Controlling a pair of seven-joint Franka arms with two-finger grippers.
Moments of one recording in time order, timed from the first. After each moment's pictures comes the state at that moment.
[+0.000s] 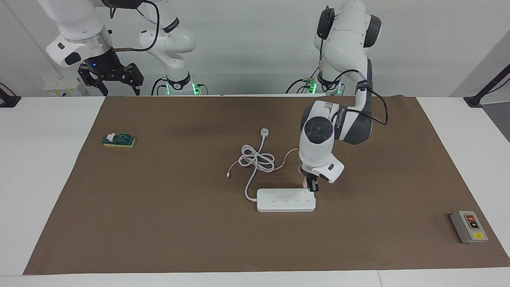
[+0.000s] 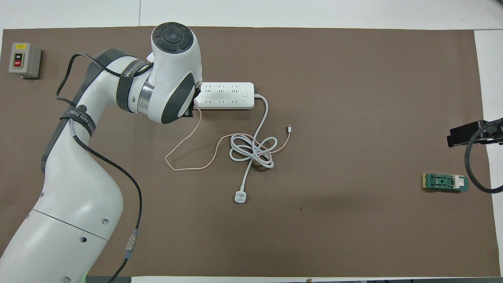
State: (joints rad) left arm -0.46 0.62 0.01 -1.32 0.10 1.84 -1.99; right arm 0.01 -0.08 -0.02 -1.60 -0.03 1.44 -0.03
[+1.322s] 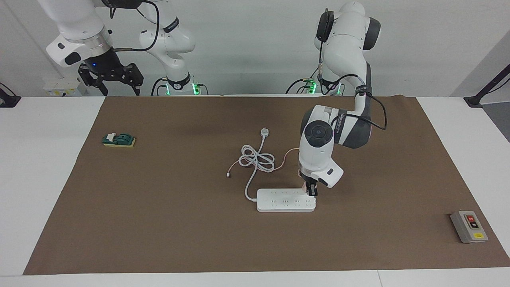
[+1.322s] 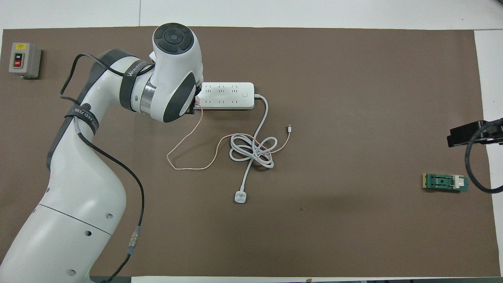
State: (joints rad) left arm -0.46 0.65 0.01 -1.31 0.10 1.89 -1.96; right arm 0.01 -0.08 -0.02 -1.60 -0.03 1.44 -0.03
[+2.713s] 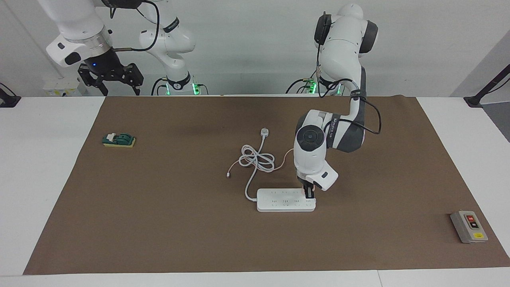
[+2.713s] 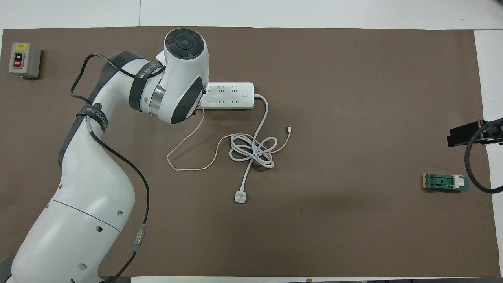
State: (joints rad) left arm -0.48 0.68 0.01 -1.30 0.14 1.89 -1.96; right arm 0.01 -0.08 -0.02 -1.60 -0.03 1.44 -0.03
